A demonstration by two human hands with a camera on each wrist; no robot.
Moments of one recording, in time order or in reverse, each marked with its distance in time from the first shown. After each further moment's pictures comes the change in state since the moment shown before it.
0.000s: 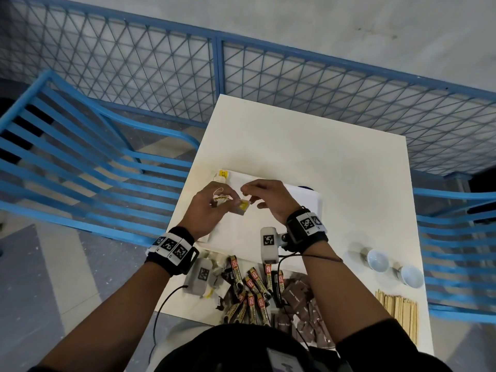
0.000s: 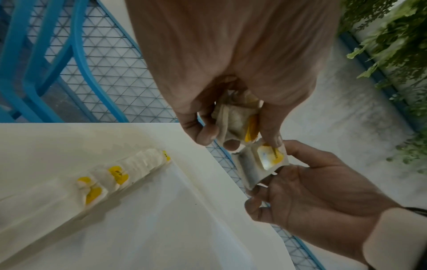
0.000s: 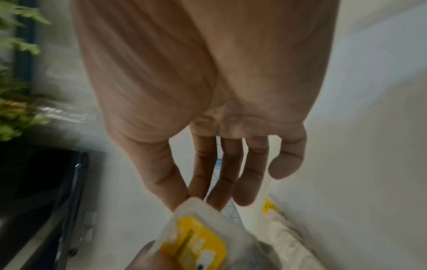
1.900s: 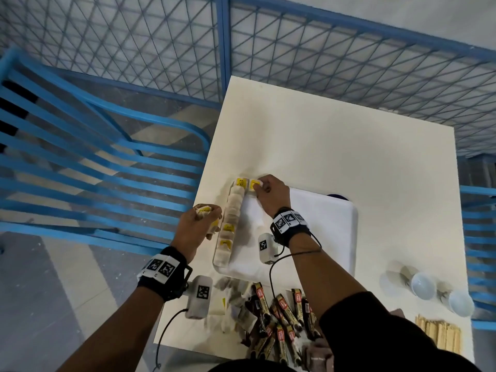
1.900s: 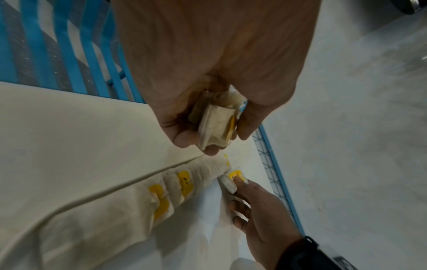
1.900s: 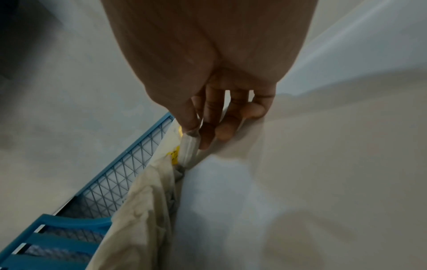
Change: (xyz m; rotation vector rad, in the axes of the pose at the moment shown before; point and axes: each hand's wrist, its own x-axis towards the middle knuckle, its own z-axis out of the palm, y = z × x) left_hand 0.041 -0.085 -0.062 -0.290 0.197 -0.647; right_hand 0.165 0.069 0.042 -0.405 0.390 0.035
